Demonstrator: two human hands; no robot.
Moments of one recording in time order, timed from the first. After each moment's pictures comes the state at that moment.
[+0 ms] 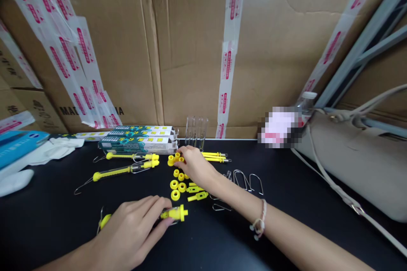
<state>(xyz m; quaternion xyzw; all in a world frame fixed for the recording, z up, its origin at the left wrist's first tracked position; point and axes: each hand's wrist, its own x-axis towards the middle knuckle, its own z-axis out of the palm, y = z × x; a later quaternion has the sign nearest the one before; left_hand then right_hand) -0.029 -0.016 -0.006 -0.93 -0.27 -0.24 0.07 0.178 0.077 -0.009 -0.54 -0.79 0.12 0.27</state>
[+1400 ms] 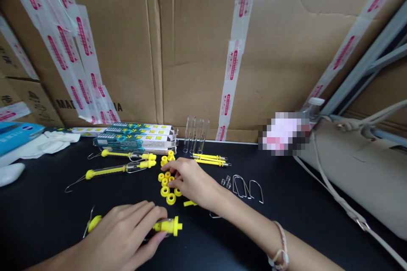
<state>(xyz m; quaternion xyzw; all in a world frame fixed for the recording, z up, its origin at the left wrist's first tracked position) -0.030 -0.017 -0.008 -0.94 -0.27 -0.21 0.04 0.172 0.044 0.012 -0.48 -0.81 0.24 0.24</state>
